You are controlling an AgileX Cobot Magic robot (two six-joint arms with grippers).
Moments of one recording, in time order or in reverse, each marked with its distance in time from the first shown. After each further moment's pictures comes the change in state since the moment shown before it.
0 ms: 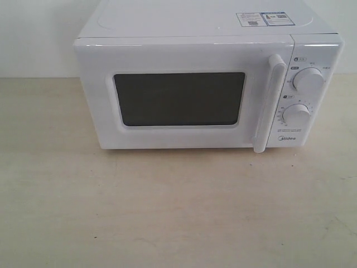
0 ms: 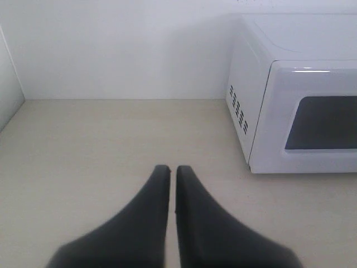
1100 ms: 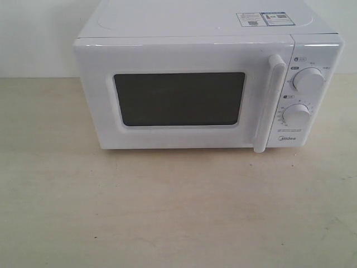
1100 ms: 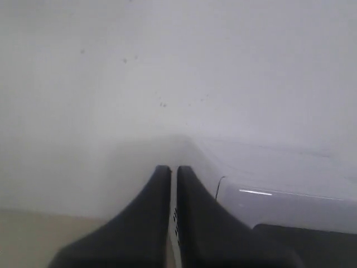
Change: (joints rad) left arm 0.174 0.006 0.585 -0.095 -1.088 -0.183; right arm 0.000 0.000 0.000 0.000 0.000 0.000
